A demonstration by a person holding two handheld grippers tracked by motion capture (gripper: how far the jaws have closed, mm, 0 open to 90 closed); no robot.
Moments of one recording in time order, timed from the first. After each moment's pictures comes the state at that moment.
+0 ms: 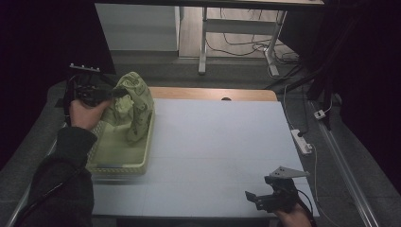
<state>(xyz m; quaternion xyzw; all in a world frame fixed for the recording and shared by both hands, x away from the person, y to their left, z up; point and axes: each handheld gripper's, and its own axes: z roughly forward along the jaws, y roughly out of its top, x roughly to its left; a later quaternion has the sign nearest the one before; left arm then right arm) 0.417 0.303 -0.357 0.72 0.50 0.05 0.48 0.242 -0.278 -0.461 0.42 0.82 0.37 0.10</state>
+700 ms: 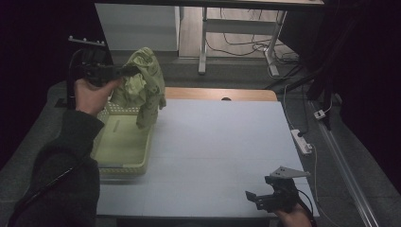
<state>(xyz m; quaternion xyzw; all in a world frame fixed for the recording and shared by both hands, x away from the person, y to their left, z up) 0.410 0.255 -0.273 0.72 0.43 0.06 0.54 0.241 -0.279 -0.461 0.42 0.82 0.38 0.10</state>
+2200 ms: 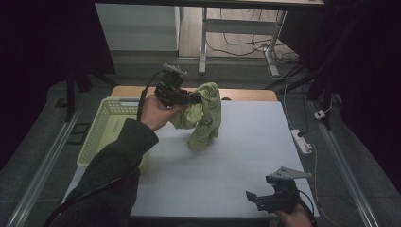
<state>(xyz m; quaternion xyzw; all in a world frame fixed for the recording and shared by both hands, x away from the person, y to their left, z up) 0.428 0.090 -0.327 0.83 0.32 0.04 0.45 0.239 -0.280 -0.460 0.42 0.82 0.38 0.11</state>
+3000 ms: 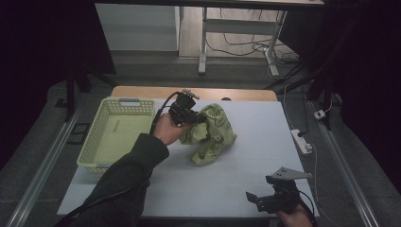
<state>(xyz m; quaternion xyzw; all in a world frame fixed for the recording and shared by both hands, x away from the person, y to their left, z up) 0.438 0.057 -0.405 0.86 0.35 0.04 0.38 0.238 -0.280 -0.460 0.41 0.82 0.39 0.11</state>
